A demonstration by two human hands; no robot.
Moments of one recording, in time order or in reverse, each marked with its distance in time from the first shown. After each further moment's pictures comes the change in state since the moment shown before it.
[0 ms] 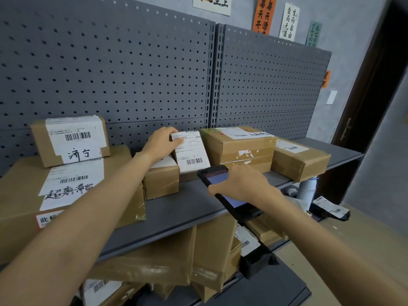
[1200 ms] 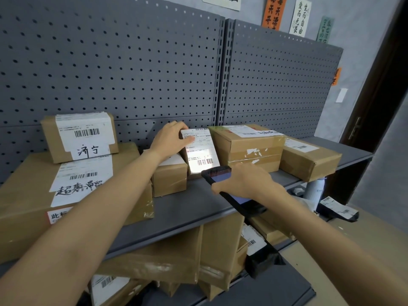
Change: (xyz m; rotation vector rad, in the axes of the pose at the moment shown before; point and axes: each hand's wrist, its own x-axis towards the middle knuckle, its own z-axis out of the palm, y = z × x) left_hand -0.003 0.002 0.000 0.017 0.065 0.103; right_hand 0.008 -0.010 0.002 -0.049 -0.040 -0.020
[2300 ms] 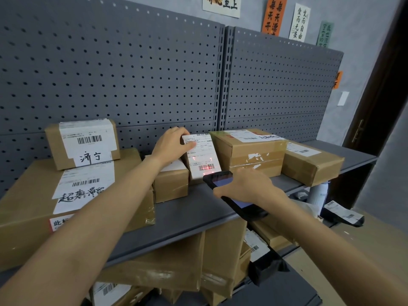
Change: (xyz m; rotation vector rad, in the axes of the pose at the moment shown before) left_hand 0.000 0.002 -0.001 0.001 -0.003 -0.012; right_hand 0.004 0.001 0.000 0.013 0.004 0.015
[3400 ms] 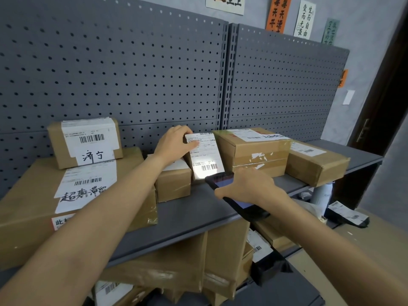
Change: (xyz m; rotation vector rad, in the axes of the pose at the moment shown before) left_hand 0.001 -0.002 0.001 0.012 0.007 0.010; right_hand 0.005 0.000 0.005 -0.042 0.027 -0.017
